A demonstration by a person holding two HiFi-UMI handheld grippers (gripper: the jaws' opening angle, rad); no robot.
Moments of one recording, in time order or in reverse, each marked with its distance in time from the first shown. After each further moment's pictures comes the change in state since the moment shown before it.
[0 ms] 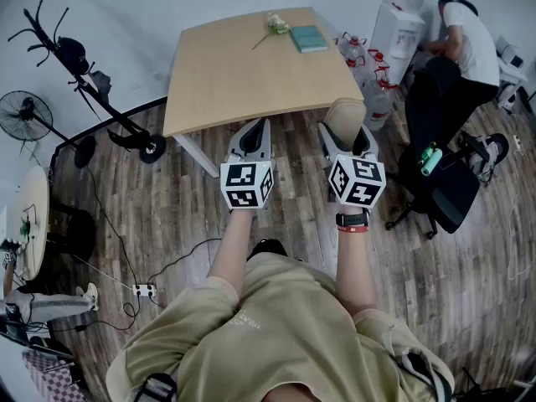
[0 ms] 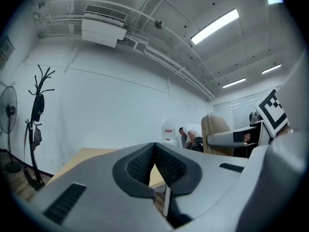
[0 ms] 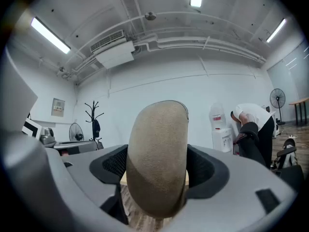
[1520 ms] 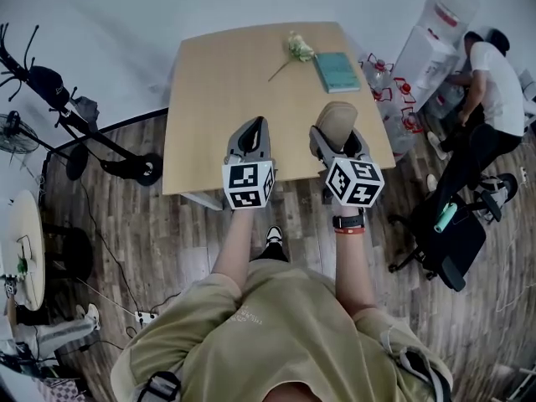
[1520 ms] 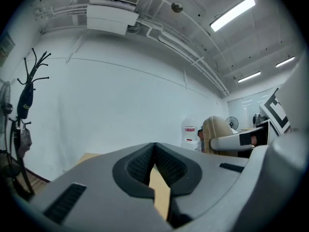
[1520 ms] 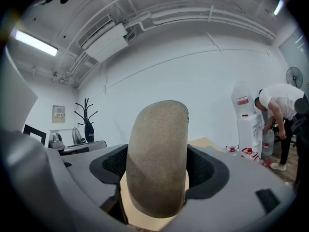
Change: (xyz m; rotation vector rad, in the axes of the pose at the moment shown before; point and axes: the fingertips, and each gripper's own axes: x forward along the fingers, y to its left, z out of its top) left arm 0.355 0.289 -0.007 -0.011 0.017 0.094; right arm 0.464 0.018 0.012 0.067 0.080 0.132
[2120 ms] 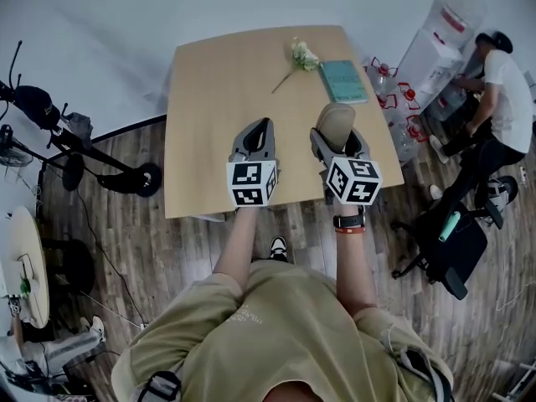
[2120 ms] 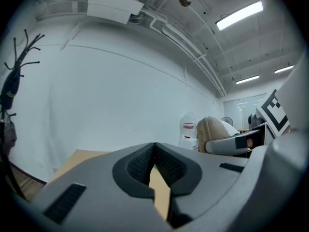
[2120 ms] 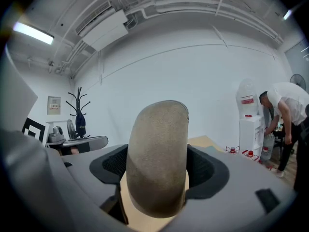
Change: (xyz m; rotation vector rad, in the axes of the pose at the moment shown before) left arm 0.108 0.067 -0.018 -0.031 0.047 -0.072; right arm 0.128 -0.010 -0.003 -0.033 0.070 -0.028
